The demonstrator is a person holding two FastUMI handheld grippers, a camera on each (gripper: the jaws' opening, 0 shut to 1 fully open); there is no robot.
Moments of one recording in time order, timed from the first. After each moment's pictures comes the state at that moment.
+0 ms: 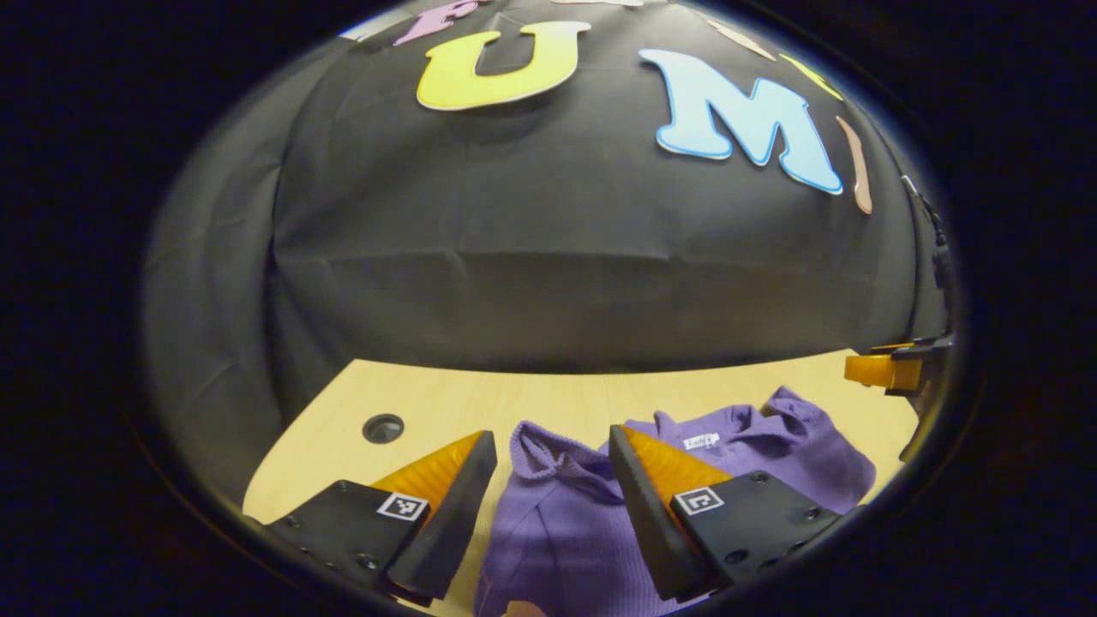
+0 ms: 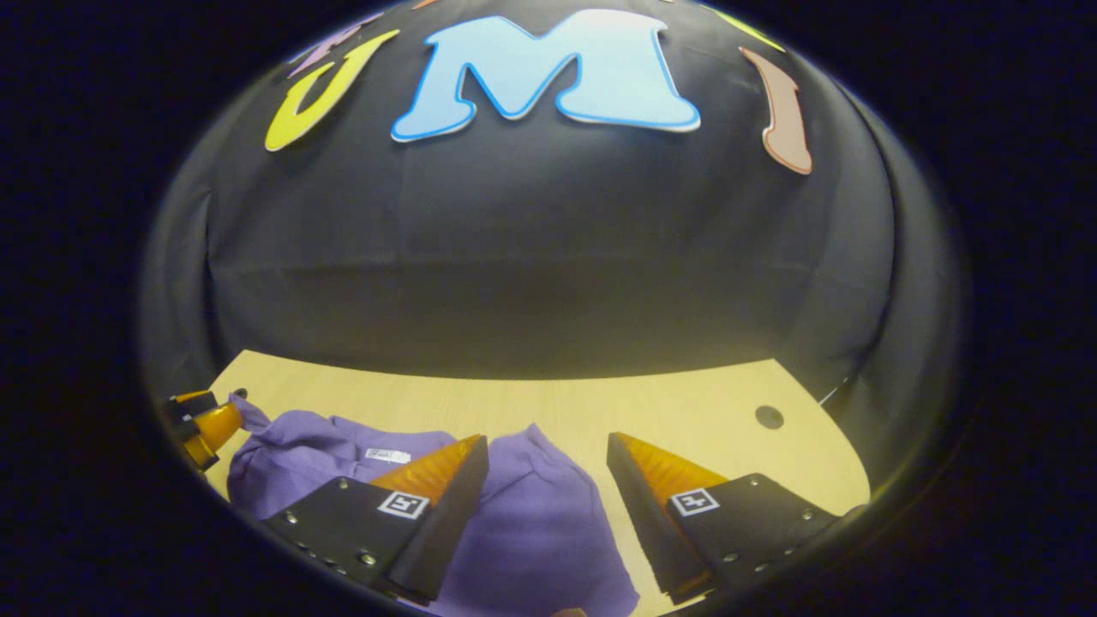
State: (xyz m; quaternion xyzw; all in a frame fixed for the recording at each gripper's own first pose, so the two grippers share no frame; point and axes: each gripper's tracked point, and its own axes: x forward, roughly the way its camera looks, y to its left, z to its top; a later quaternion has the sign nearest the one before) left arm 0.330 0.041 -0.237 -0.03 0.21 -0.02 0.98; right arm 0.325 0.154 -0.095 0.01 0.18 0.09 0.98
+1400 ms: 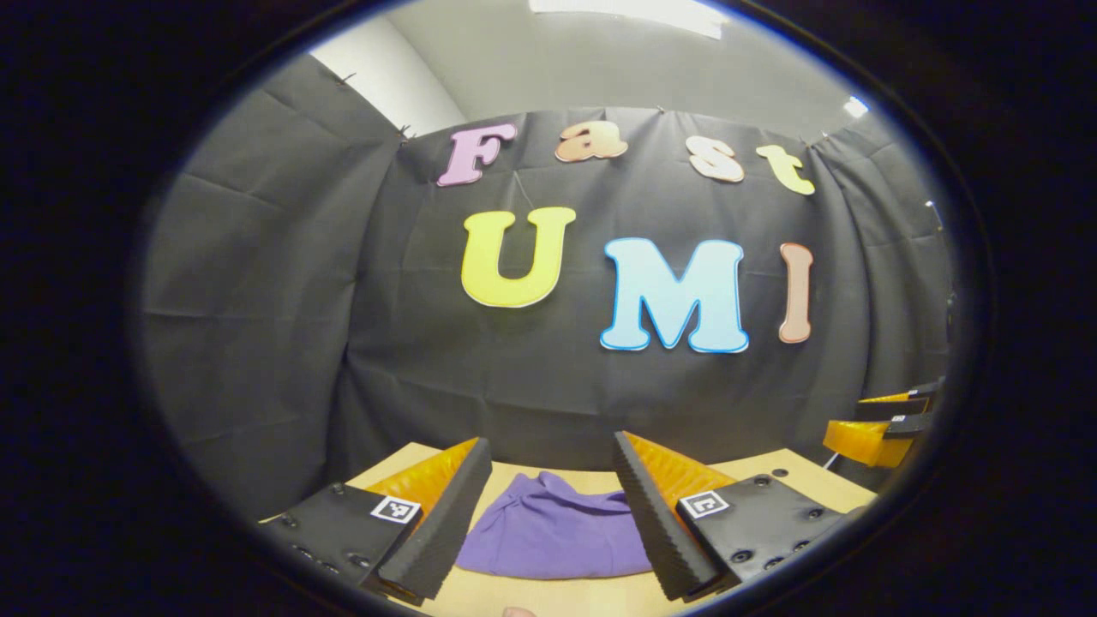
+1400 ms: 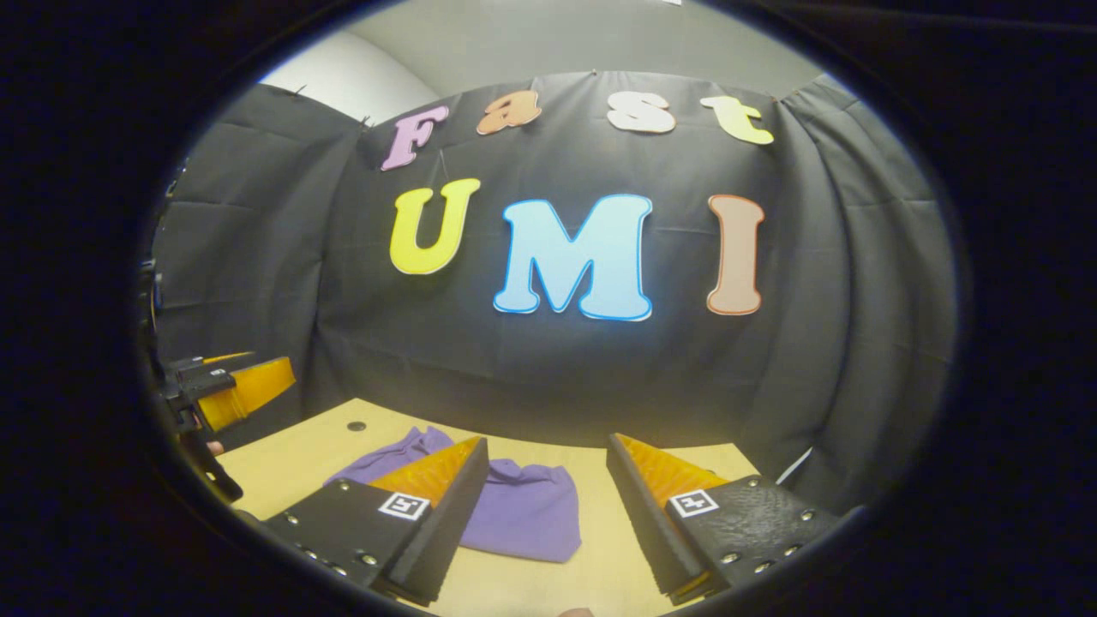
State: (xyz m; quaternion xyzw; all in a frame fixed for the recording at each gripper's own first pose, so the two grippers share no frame) left arm 0.069 -0.047 0.017 -0.06 0.00 0.02 1.00; right arm 0.071 0.059 0.046 0.02 -0.01 0.17 0.99
